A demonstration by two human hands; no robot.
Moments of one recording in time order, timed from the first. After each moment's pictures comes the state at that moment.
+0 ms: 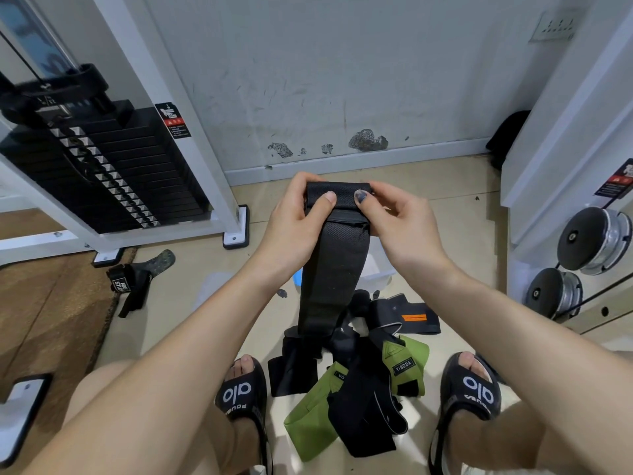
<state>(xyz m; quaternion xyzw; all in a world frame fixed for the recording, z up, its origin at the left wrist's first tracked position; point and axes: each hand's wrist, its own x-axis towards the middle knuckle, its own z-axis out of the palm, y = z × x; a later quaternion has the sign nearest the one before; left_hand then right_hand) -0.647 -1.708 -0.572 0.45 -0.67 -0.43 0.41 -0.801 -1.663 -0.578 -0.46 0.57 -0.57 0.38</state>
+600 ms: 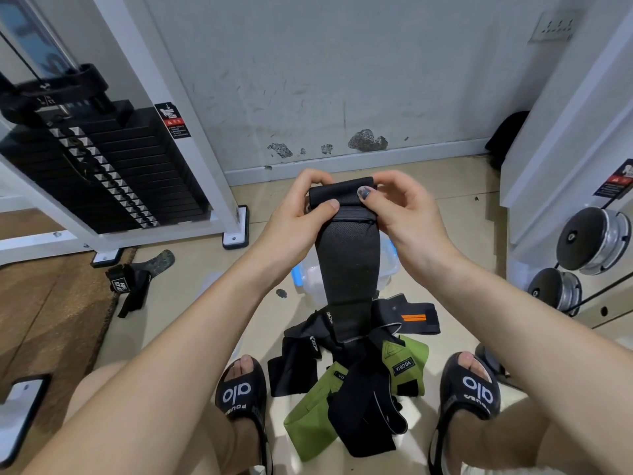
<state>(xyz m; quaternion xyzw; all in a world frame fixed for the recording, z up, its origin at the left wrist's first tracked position) -0.643 -1.709 -0.566 0.39 -0.66 -0.52 0.37 -0.811 -1.670 -0.577 -0.42 0.52 -0.61 0.43</state>
